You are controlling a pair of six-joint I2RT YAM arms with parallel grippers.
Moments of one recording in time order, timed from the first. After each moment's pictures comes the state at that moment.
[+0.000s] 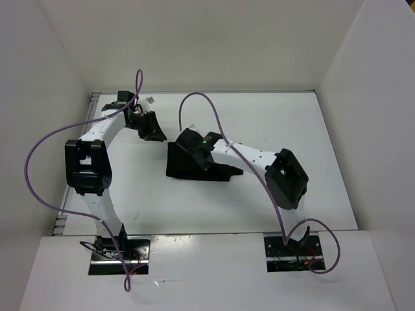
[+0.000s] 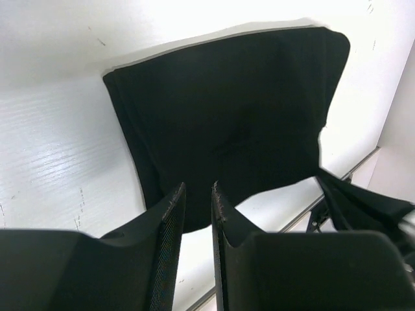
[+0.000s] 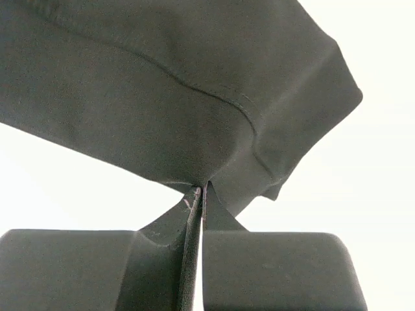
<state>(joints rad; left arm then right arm) 0.00 1.91 1.53 -0.73 0.66 -0.24 0.91 1.95 1.60 -0.84 0.49 0.19</state>
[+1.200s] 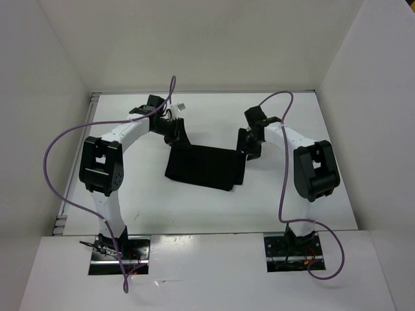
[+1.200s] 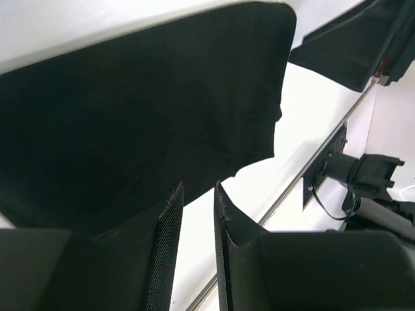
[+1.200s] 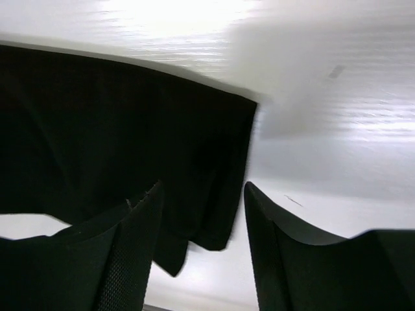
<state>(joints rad) -0.22 1.95 1.52 -0.64 0.75 -0.25 0.31 1.83 1.30 -0.67 -0.09 0.49</state>
